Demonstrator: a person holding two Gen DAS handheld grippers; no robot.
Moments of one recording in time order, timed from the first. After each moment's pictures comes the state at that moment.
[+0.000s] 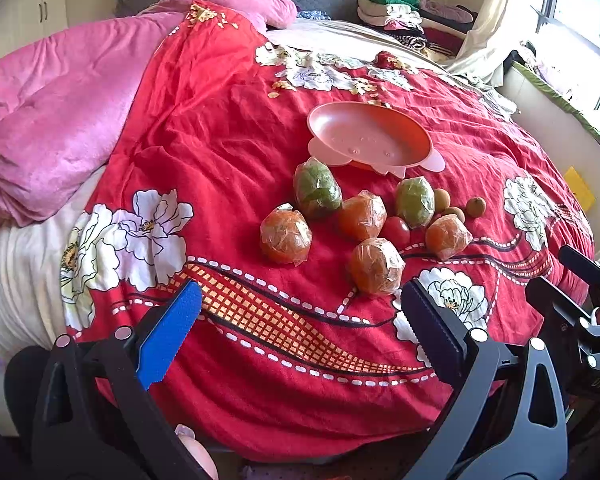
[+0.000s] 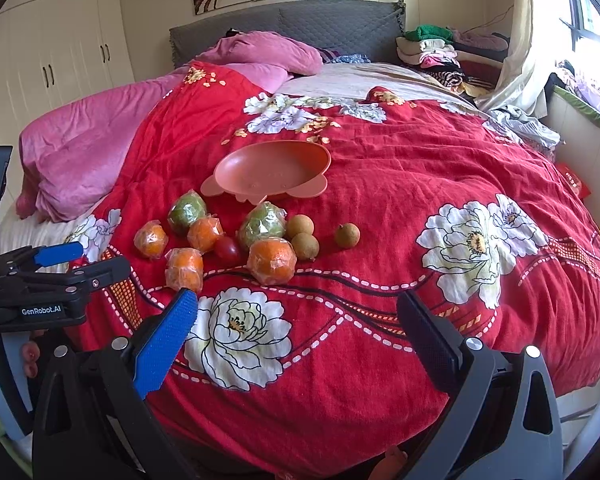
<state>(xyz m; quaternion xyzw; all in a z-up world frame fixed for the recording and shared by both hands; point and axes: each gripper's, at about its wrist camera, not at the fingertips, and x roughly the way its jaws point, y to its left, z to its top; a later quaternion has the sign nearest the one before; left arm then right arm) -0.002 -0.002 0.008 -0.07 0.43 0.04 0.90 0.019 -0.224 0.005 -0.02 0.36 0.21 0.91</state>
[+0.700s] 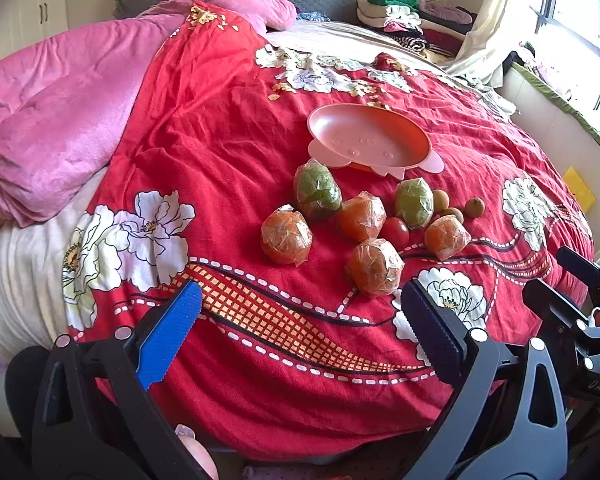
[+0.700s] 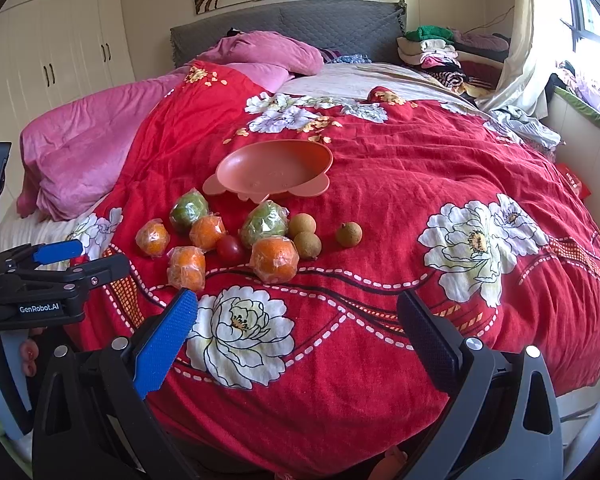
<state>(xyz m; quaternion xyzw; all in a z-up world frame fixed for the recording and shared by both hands) -0.001 -0.002 0.011 -0.07 0.43 0.04 0.90 0.018 -0.223 0.004 -0.02 0.36 0.21 0.91</state>
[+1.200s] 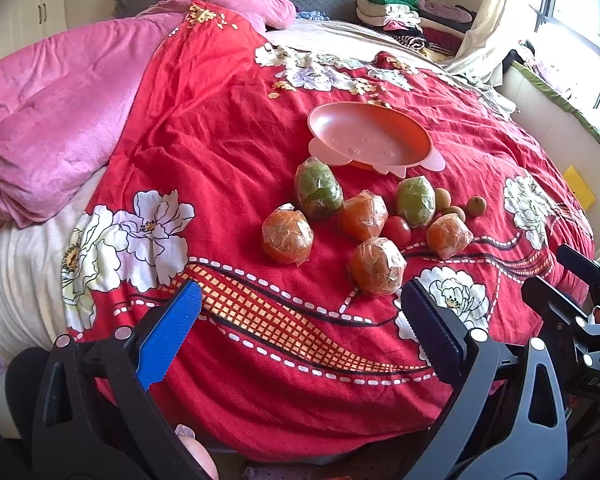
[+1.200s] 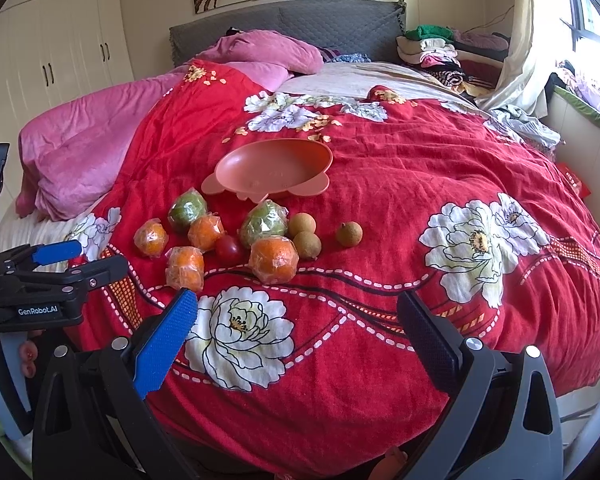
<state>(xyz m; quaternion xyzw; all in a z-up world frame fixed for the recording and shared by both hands) -0.002 -0.001 0.010 -0.07 0.43 0.04 0.90 0.019 -0.222 0.002 -0.02 0.36 0.21 0.91</state>
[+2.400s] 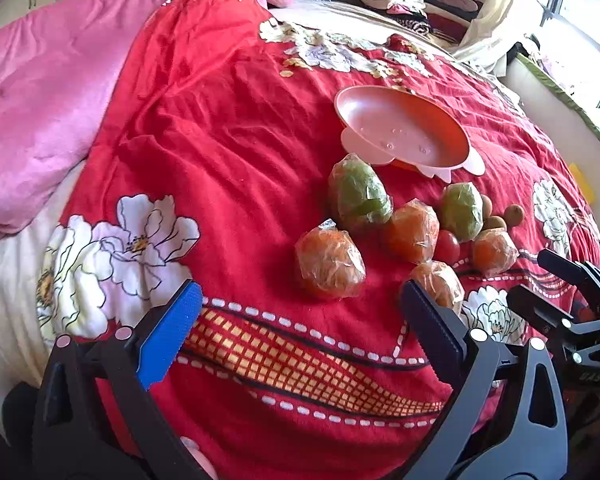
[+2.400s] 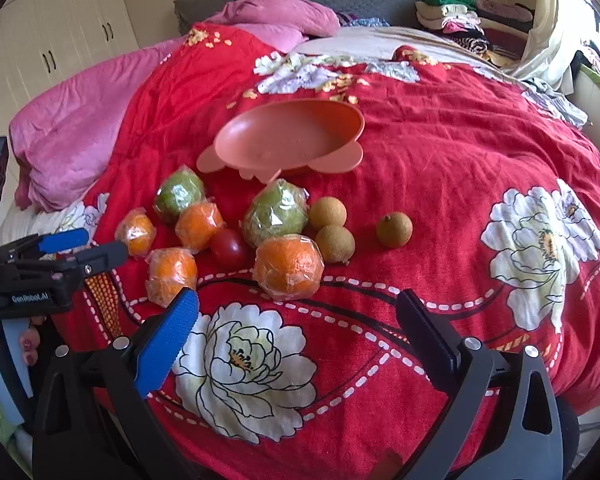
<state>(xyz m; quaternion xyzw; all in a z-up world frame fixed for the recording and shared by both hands) 0.042 0.034 -0.021 -0.07 0.46 0.03 0.88 0.074 -0.189 -0.032 -0.02 0.43 0.24 0.87</state>
